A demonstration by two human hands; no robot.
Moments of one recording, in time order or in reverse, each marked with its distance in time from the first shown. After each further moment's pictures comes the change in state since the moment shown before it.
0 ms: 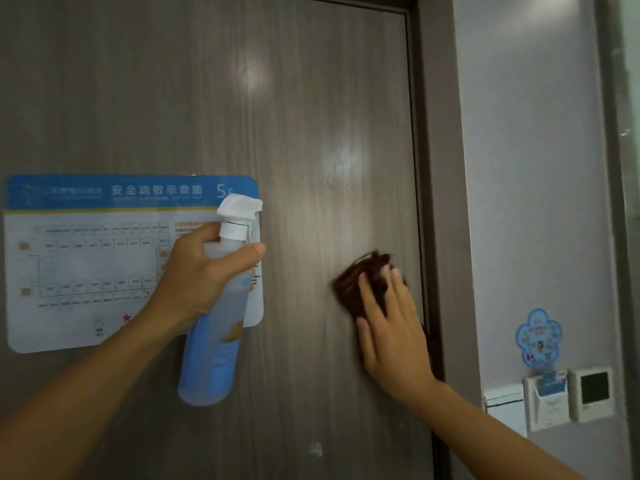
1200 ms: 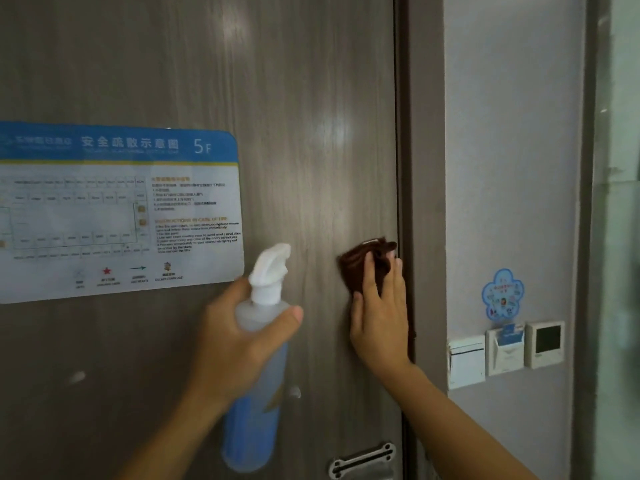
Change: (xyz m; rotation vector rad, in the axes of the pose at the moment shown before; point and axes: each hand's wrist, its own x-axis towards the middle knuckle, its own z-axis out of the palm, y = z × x) left_hand -0.126 -0.022 0.065 0.021 0.042 -0.056; right_hand -0.040 -0.004 0.007 0.050 0.020 0.297
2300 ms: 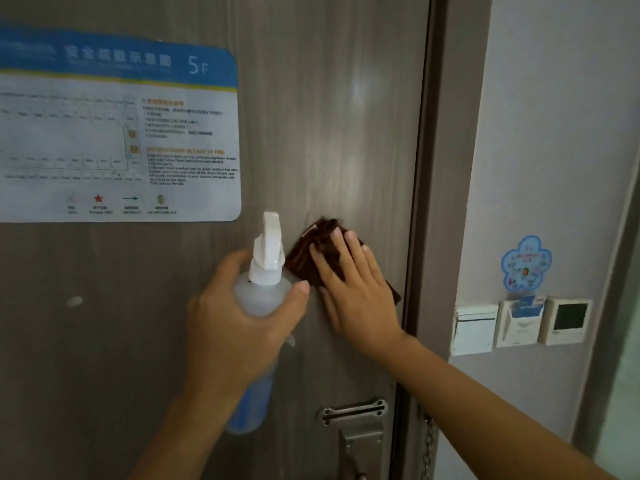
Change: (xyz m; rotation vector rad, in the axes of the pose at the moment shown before) left_hand -0.051 -0.001 0.030 0.212 0.250 0.022; right_hand -0.023 -0.002 0.006 -0.122 -0.140 -0.547
